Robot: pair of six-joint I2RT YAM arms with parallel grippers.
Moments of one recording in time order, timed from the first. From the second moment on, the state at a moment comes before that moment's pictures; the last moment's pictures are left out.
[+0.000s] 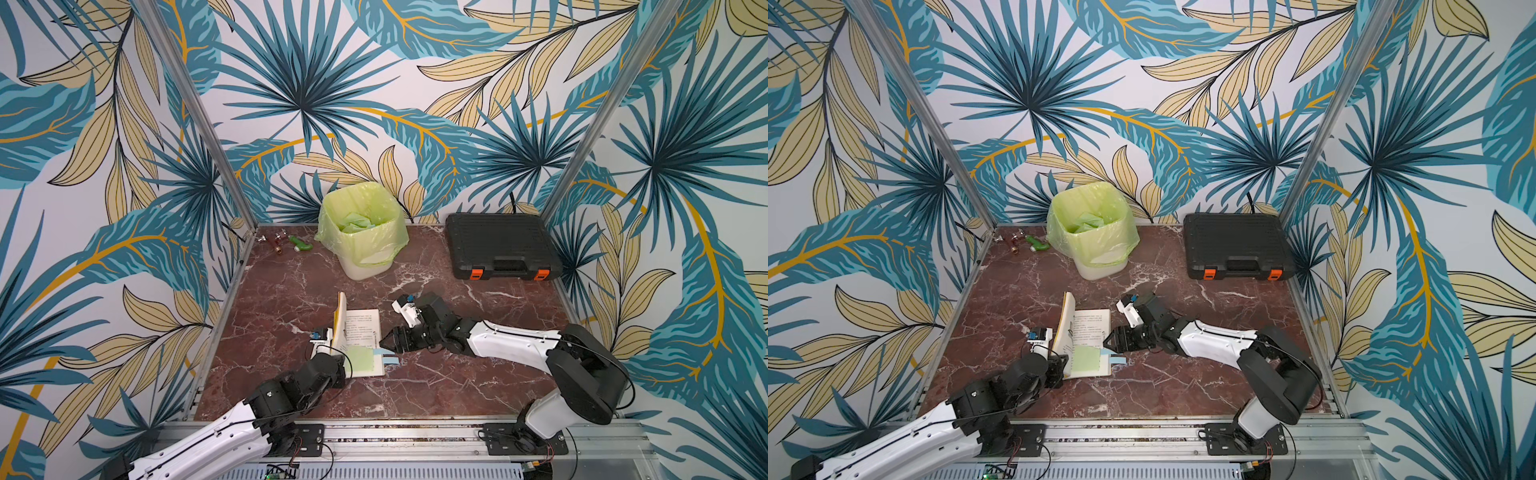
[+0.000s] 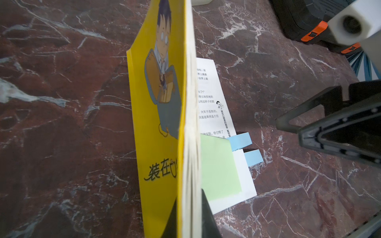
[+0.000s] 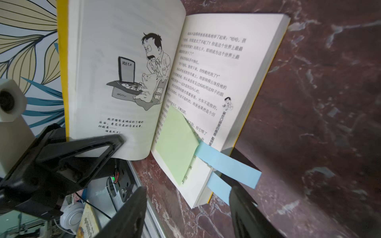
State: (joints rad) left arm -0.90 0.52 0.29 -0.51 -0.33 -0.80; right arm 0.78 1.61 0.82 0.02 -0.48 0.67
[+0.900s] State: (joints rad) left arm -0.89 0.46 0.27 -0.52 -0.32 -0.81; right arm 0.88 1.82 0.87 0.17 -0.58 0.87
